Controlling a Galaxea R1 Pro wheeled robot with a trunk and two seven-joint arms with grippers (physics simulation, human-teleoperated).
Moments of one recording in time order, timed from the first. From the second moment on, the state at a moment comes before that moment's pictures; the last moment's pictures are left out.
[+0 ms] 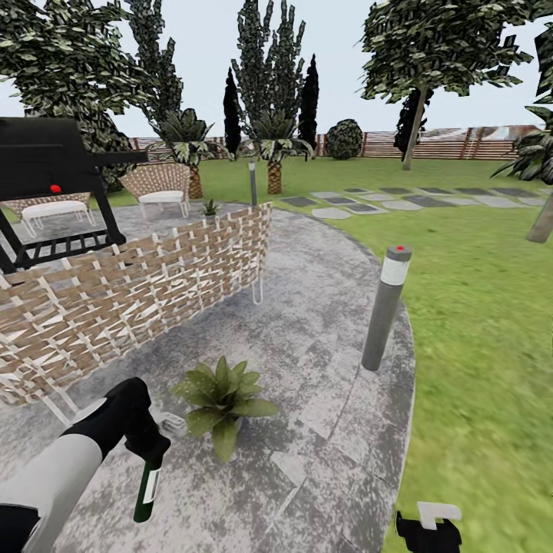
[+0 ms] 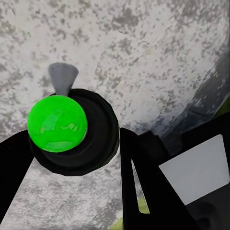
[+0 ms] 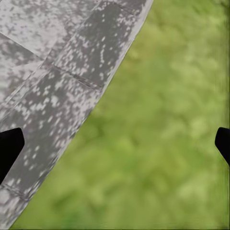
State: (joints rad) left arm -0.81 0.20 -0.18 -0.57 -0.85 0.98 -1.20; right arm -0.48 -0.10 0.15 -0.03 -0.14 -0.37 -0.23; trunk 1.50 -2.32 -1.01
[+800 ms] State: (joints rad) left arm -0.80 0.20 -0.17 -0.57 -0.85 0.98 -1.19; right arm -0.48 -0.10 0.15 -0.03 -0.14 -0.37 -0.23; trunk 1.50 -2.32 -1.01
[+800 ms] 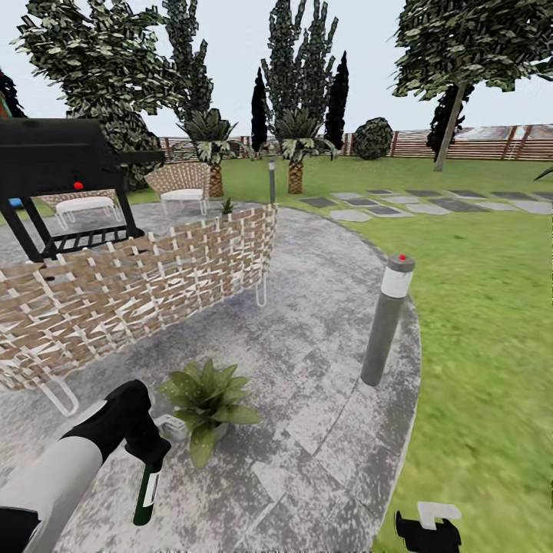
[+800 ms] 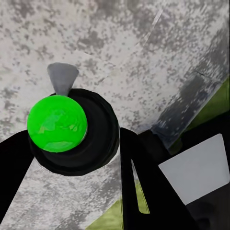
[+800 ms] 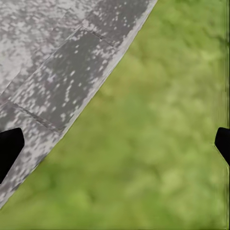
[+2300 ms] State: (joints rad) left arm -0.70 0.13 0.01 -0.56 -0.71 0.92 -0.87; right arm -0.48 -0.11 0.15 -0.03 -0.14 -0.36 -0.23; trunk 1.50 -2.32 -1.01
